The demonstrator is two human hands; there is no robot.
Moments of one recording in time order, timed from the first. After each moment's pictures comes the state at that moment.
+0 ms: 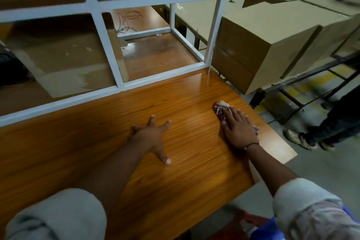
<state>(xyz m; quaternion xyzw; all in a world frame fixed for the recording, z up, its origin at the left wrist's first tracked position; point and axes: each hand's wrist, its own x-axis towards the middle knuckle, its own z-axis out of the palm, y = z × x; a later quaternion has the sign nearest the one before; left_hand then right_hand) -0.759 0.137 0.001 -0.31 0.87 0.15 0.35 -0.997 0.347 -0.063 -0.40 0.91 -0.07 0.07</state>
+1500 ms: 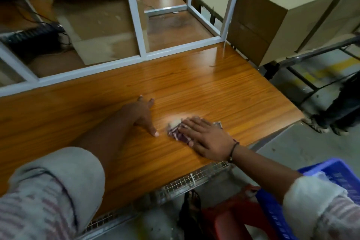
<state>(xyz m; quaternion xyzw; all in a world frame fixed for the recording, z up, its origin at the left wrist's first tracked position) -0.633 0.132 -0.001 -0.39 0.85 0.11 0.34 -0.792 0.372 -0.071 -0.74 0.67 -0.05 0.08</state>
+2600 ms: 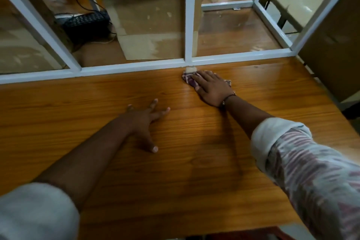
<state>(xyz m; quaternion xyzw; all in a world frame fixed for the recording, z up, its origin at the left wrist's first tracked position) -0.572 0.039 -0.024 -0.36 0.86 0.16 0.33 -0.875 0.070 -0.065 -0.71 0.70 -0.05 0.07</state>
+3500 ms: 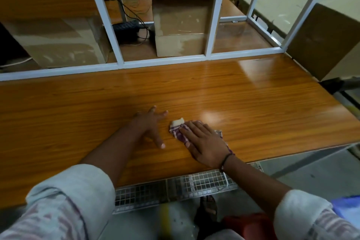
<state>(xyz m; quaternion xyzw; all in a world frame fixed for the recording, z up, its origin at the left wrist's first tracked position) -0.402 0.111 -0.014 -0.41 0.84 0.16 0.32 -0.583 0.295 -0.079 -0.74 0.67 -0.07 0.05</state>
